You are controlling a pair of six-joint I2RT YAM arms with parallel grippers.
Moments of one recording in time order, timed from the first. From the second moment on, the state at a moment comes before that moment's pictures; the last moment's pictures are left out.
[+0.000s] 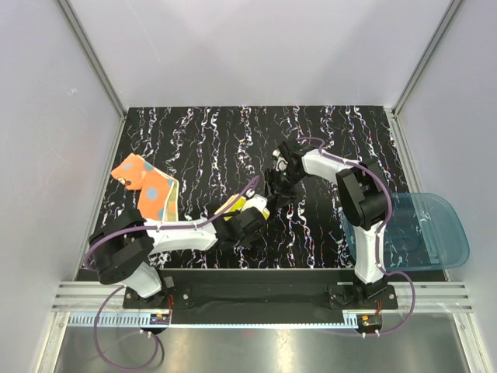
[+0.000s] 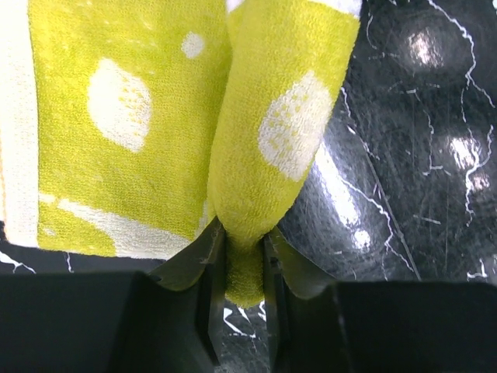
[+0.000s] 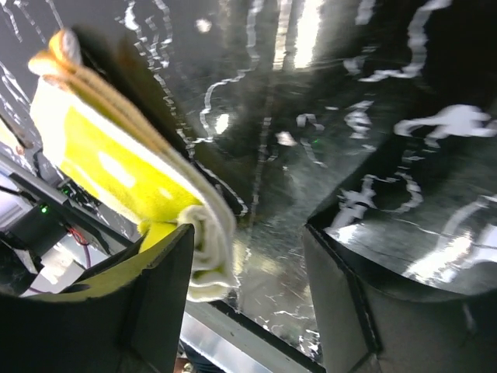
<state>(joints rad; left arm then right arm) -1.08 1.55 0.77 -0.23 -0.35 -0.48 0.47 2.07 1.43 -0.69 -0.50 0.43</state>
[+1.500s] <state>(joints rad) -1.08 1.48 0.71 -0.23 -0.31 -0.51 0.35 2.04 1.45 -0.79 -0.38 0.37</state>
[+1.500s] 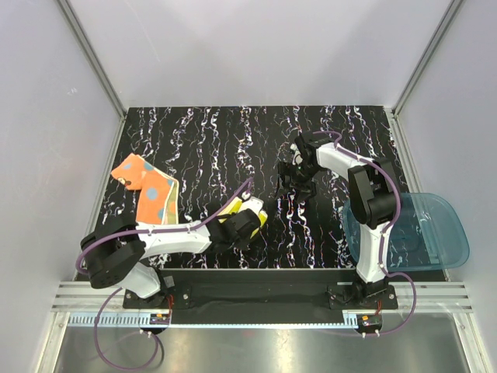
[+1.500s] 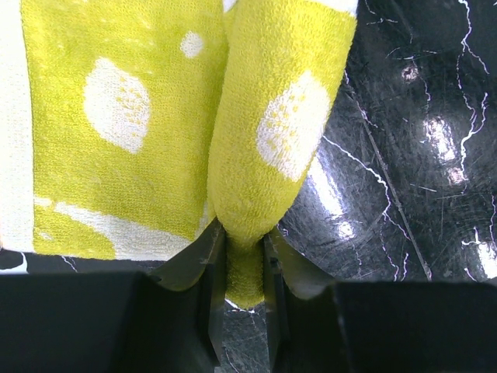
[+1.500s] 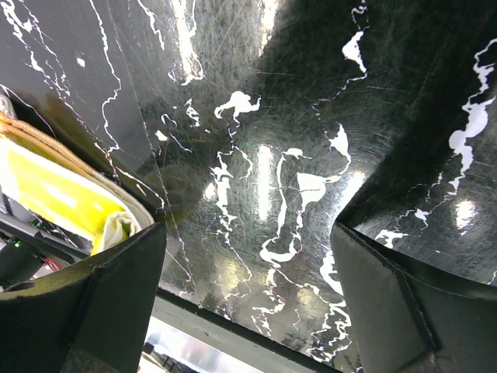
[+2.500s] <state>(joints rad) -0.65 1.52 0.59 0.02 0.50 -0.73 0.34 1.80 1.03 -0.44 -0.64 0.45</state>
